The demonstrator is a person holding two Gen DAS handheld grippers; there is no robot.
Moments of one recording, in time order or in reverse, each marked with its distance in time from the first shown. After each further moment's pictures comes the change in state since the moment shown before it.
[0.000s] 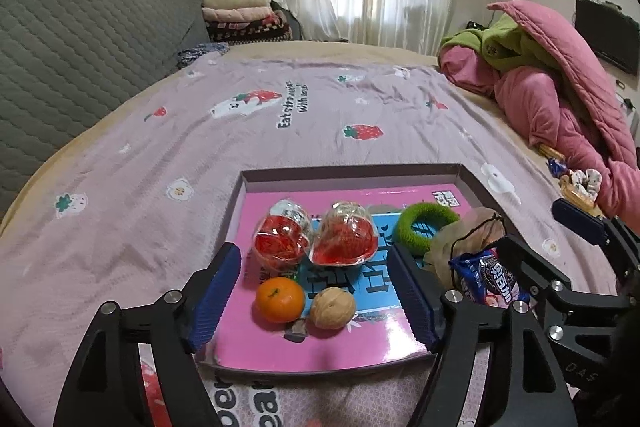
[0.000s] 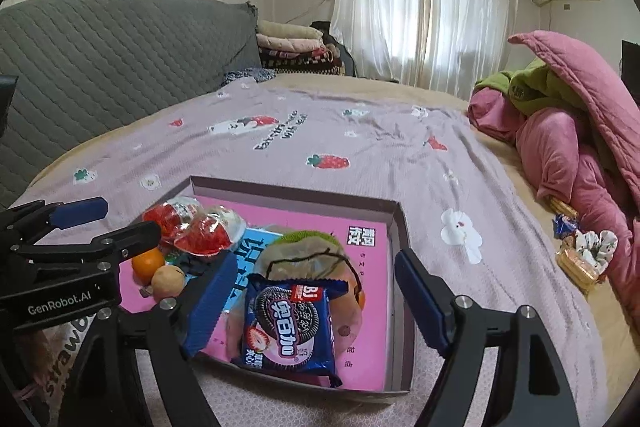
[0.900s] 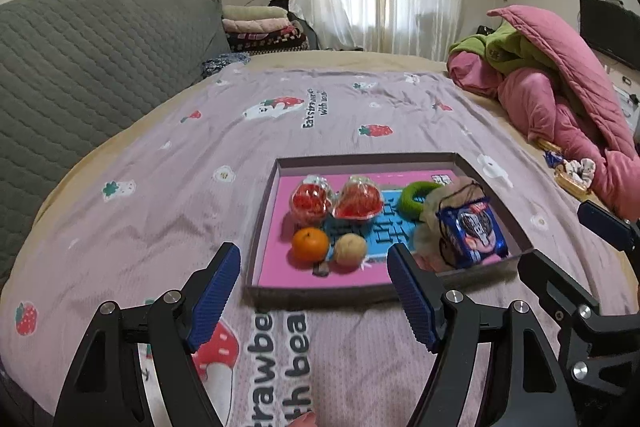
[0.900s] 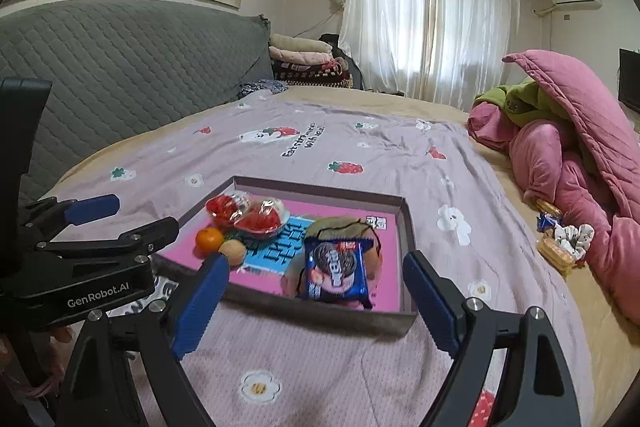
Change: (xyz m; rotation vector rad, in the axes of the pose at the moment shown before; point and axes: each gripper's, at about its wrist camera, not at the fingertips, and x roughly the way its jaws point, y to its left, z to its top) left arm -0.082 0.006 -0.041 0.002 -0.029 0.063; right arm -0.088 0.032 -0.025 -0.014 -0.034 0.011
